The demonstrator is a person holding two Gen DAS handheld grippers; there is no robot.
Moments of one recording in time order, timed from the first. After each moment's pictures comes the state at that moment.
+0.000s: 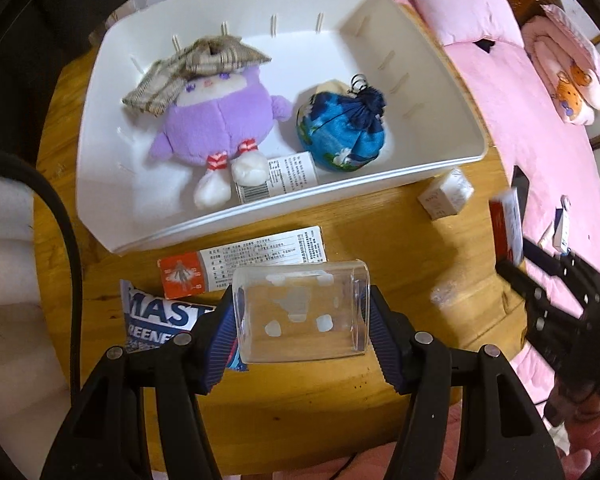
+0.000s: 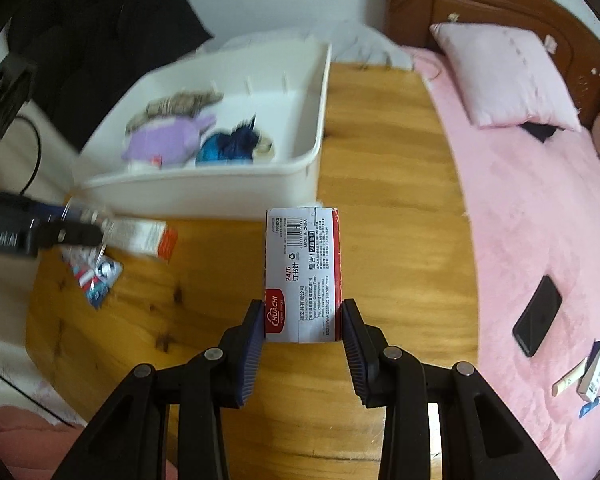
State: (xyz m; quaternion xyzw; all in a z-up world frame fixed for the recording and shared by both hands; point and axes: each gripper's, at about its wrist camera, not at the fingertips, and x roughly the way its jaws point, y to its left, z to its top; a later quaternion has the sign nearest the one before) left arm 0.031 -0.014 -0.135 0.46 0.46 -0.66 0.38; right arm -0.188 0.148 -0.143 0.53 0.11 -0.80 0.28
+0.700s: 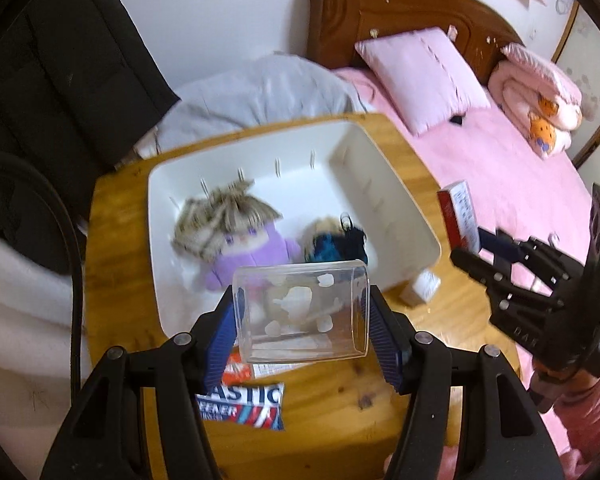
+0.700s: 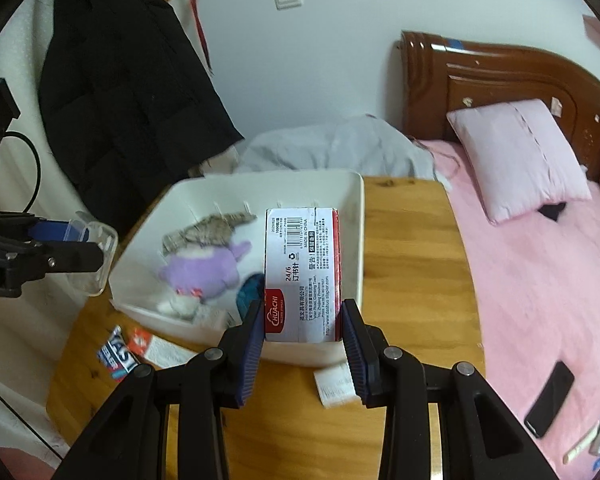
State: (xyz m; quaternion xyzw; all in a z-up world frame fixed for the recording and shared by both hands) left arm 0.014 -0.045 -0.061 0.37 0.35 -0.74 0.45; right arm -0.227 0.115 -0.091 0.40 0.05 -0.86 0.33
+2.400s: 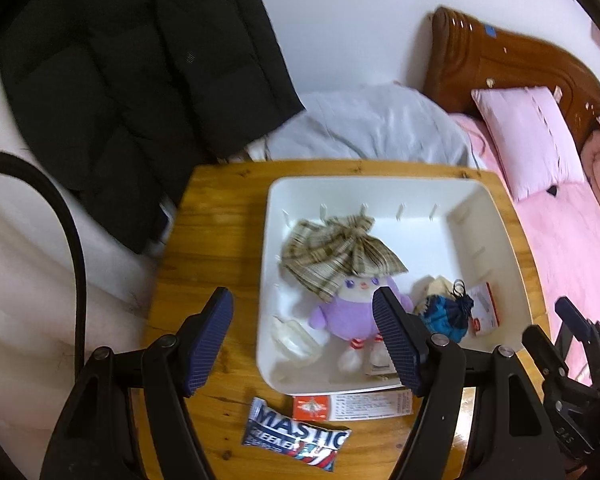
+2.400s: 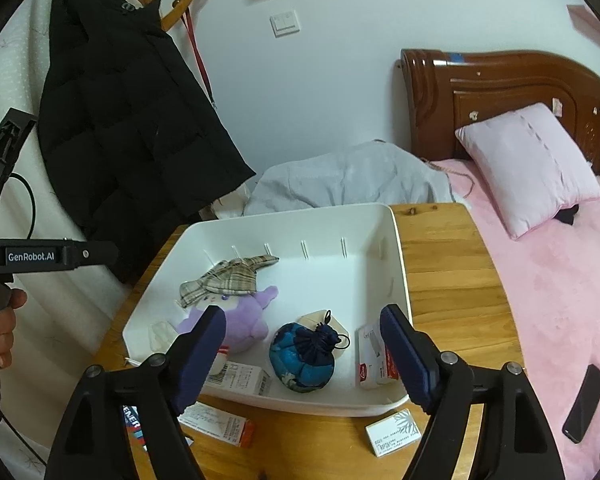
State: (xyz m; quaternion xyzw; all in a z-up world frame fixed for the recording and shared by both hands) left arm 0.071 -0.088 -0.069 0.33 0.34 -0.65 0.60; right arm -0.231 0.078 -0.086 0.36 -0.01 -0.88 0.31
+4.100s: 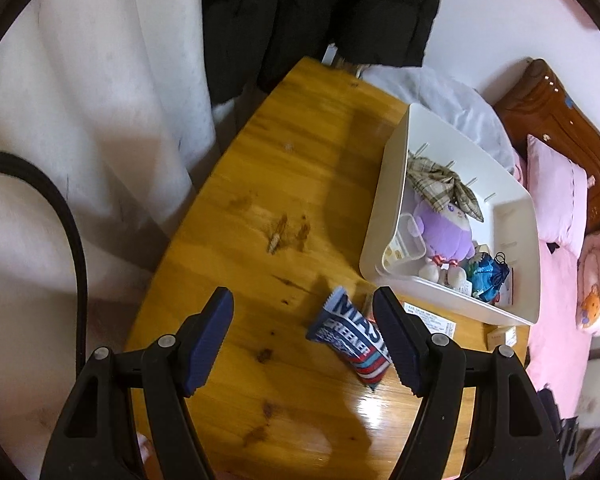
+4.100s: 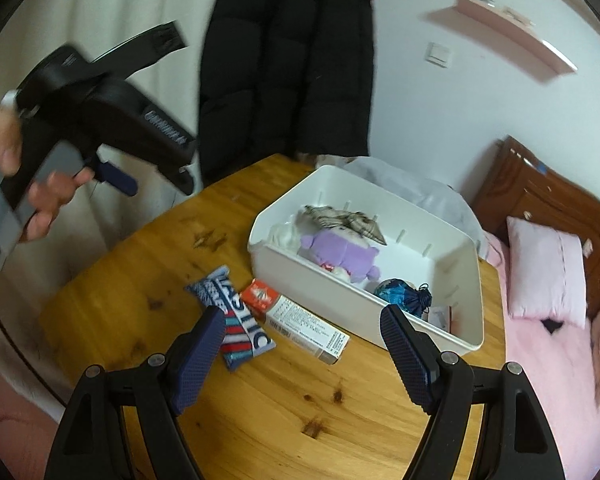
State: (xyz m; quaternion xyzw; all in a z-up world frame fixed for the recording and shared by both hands) left arm 0.201 -0.016 -0.143 0.27 0.53 -0.56 0.58; right arm -0.045 -0.004 -0.077 0.29 0.25 -0.84 0.38
